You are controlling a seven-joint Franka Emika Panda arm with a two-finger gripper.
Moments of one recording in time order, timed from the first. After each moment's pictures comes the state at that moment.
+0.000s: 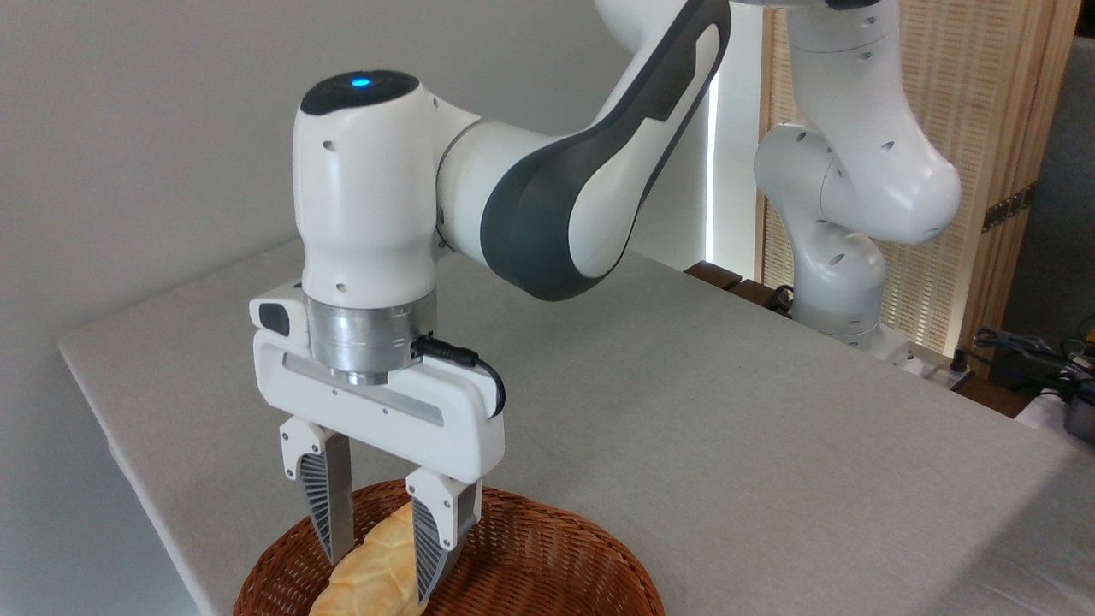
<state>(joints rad) -0.04 0.24 0.11 -1.77 -0.06 2.24 0.49</state>
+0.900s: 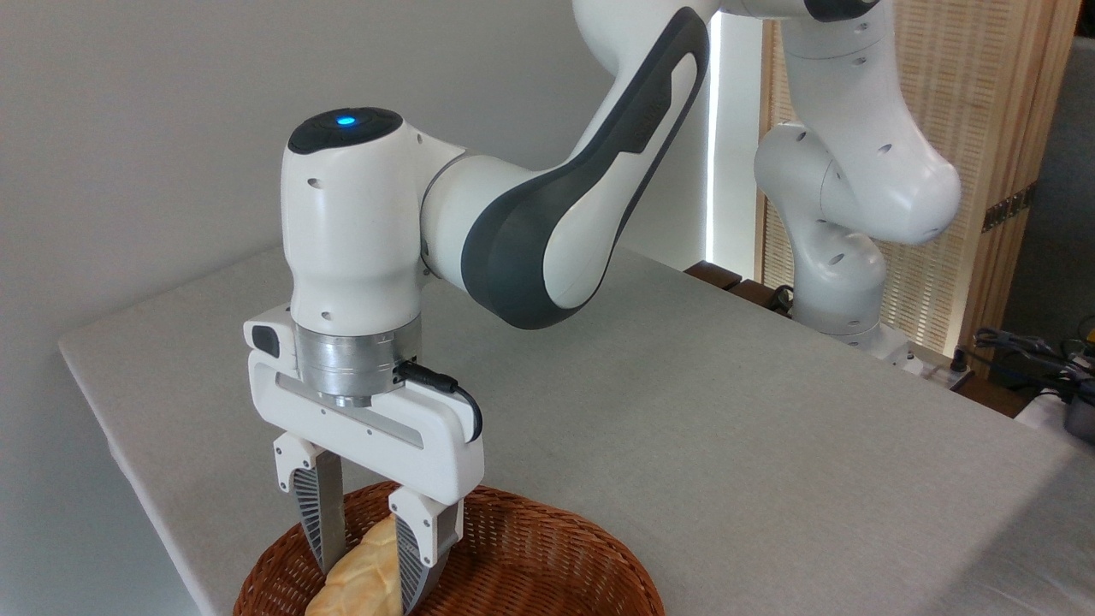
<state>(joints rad) -0.04 0.28 0.09 -1.77 -0.06 2.27 0.51</state>
